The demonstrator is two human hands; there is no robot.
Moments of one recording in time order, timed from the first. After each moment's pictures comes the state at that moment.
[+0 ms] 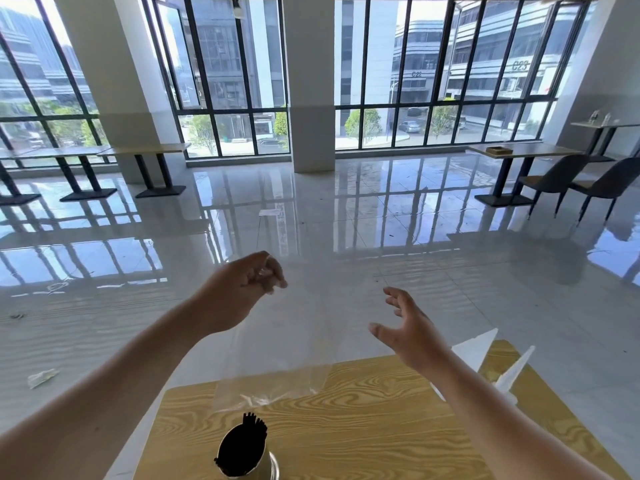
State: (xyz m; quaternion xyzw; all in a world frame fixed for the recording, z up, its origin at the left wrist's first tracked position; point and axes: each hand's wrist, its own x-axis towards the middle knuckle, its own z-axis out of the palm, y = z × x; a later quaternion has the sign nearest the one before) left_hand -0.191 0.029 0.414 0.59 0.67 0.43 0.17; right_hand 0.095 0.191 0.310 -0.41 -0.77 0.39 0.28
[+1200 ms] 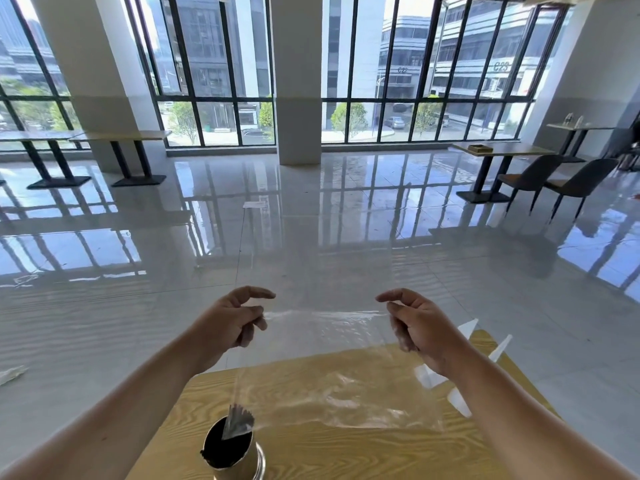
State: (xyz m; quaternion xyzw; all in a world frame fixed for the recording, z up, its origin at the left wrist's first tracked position) left_hand -0.189 0.022 0.344 0.36 0.64 0.53 0.42; right_hand 0.118 0.189 0.332 -0.37 -0.60 0.63 0.31
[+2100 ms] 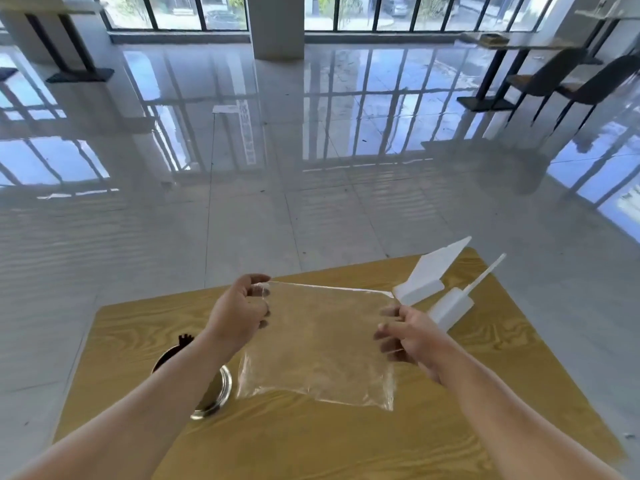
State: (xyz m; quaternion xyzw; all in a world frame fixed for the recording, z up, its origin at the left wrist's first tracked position) left_hand -0.124 0.079 0.150 0.31 0.74 0.47 0.37; right_hand 0.182 0.203 0.158 -0.56 -0.50 0.65 0.12
